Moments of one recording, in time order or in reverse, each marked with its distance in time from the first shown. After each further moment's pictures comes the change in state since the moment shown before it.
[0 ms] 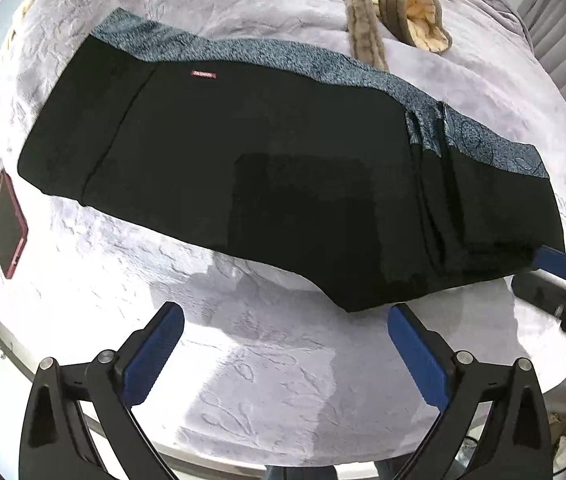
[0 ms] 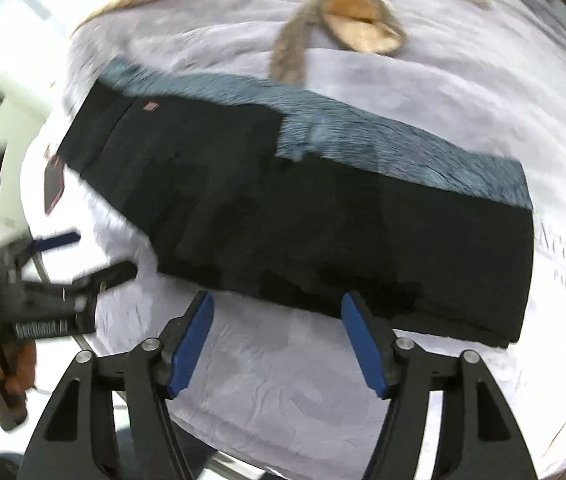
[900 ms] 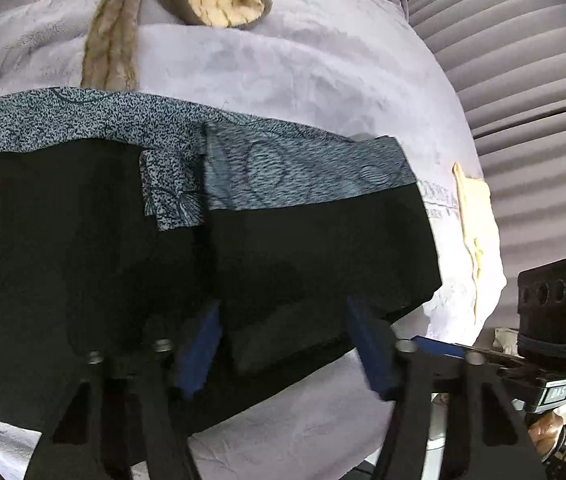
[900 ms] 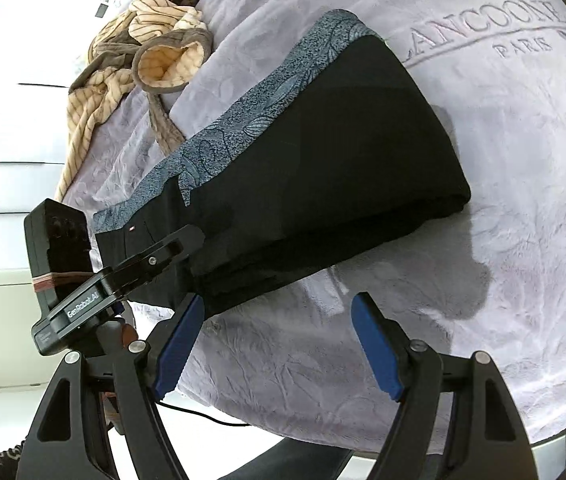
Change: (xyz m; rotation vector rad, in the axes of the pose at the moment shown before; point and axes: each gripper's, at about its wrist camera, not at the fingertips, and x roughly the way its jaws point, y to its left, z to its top) left arm 0.049 -0.110 0.078 0.214 0.115 -0.507; right arm -0.002 -0.126 -0.055 0.597 -0.039 0.360
